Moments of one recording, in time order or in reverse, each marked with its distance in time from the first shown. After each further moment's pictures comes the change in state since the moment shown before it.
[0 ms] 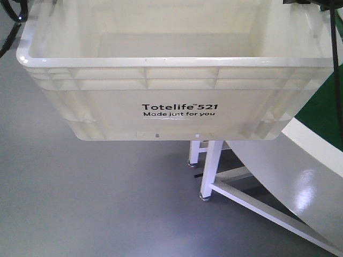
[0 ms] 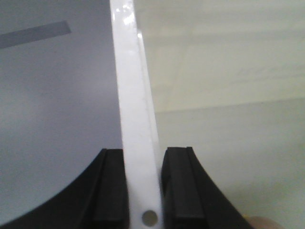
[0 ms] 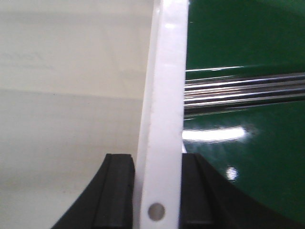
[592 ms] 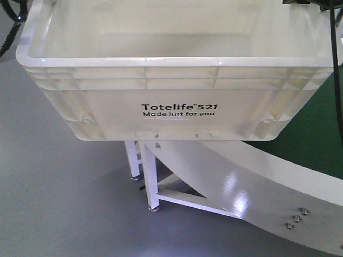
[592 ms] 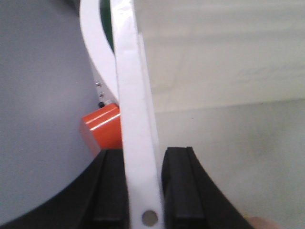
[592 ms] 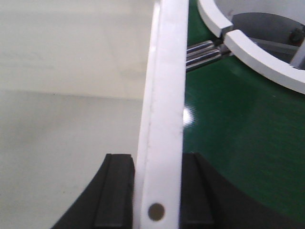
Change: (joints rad) left arm 0.000 0.000 0.000 0.000 0.000 0.000; right arm 0.000 0.000 0.000 0.000 0.000 0.000
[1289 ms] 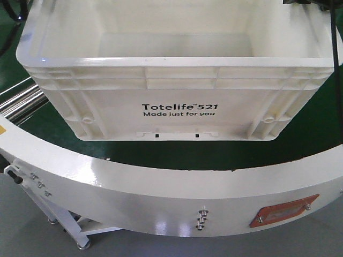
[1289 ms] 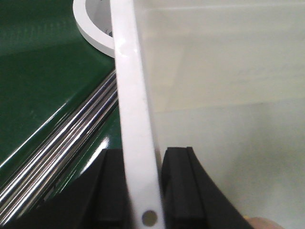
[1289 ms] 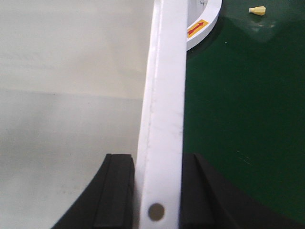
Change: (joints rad) left arm 0.000 0.000 0.000 0.000 -0.002 0.000; right arm -0.001 0.000 0.000 0.003 0.000 0.000
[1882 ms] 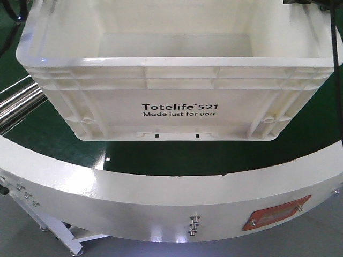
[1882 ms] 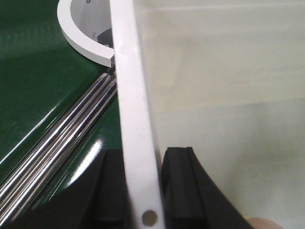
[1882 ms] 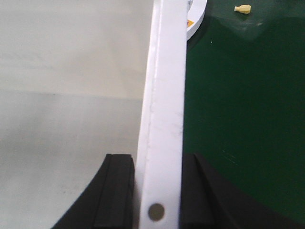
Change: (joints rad) left arm 0.000 0.001 0.000 0.000 0.000 0.000; right arm -0.002 0.000 0.000 0.001 0.000 0.000
